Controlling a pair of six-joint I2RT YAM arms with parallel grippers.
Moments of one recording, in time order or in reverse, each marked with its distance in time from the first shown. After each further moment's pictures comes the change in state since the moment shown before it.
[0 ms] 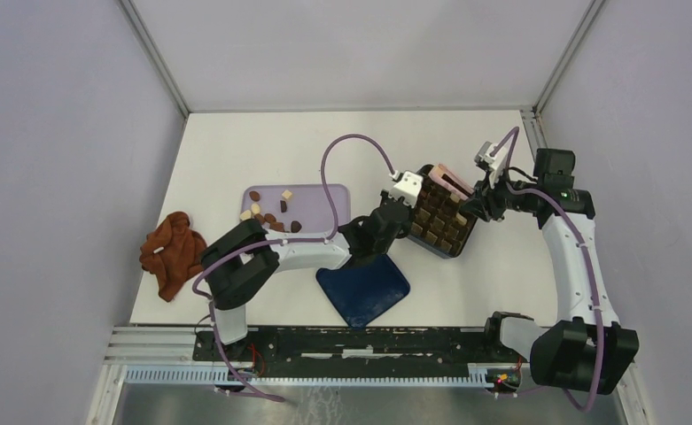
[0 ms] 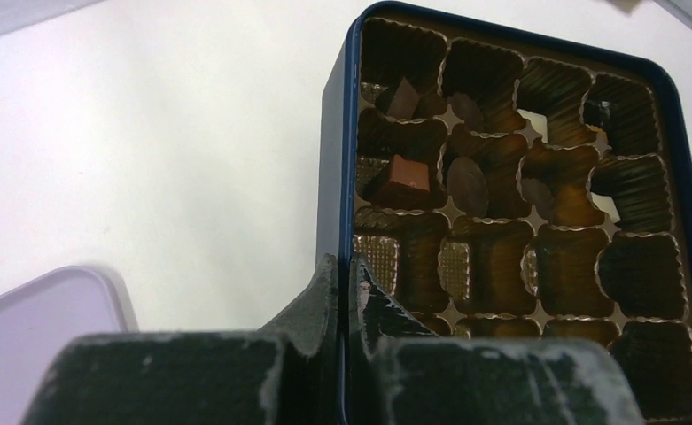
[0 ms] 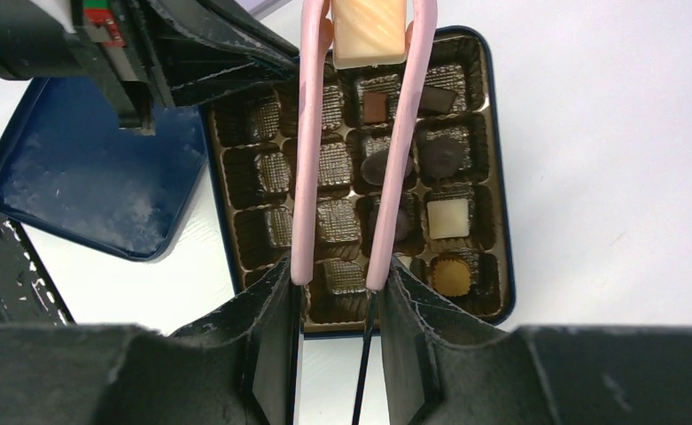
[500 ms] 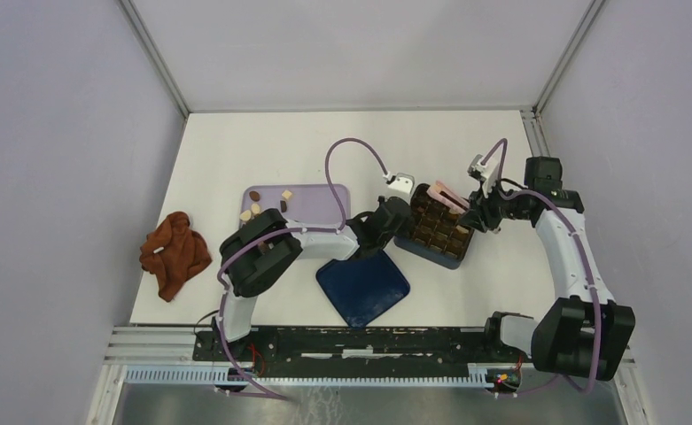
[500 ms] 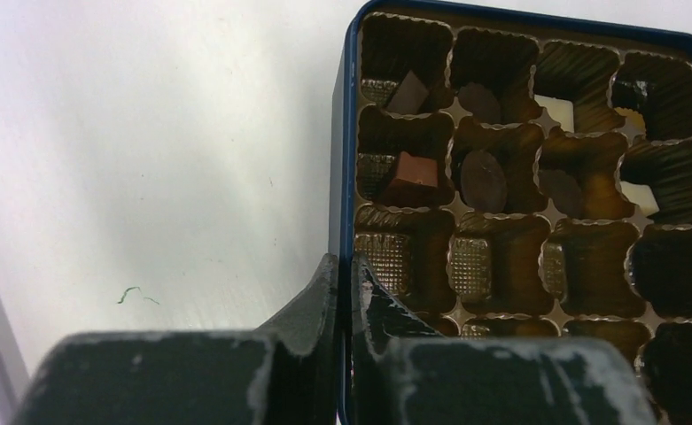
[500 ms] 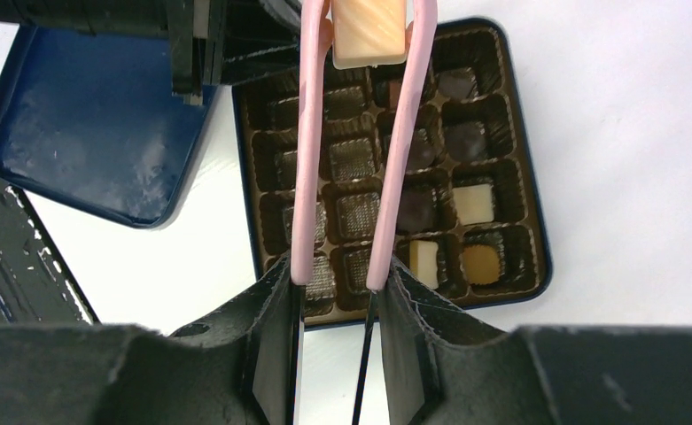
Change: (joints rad) left arm 0.063 0.152 0.072 -0.154 0.150 -0.272; right arm -0.003 0.058 -0.087 -0.016 0.035 -0.049
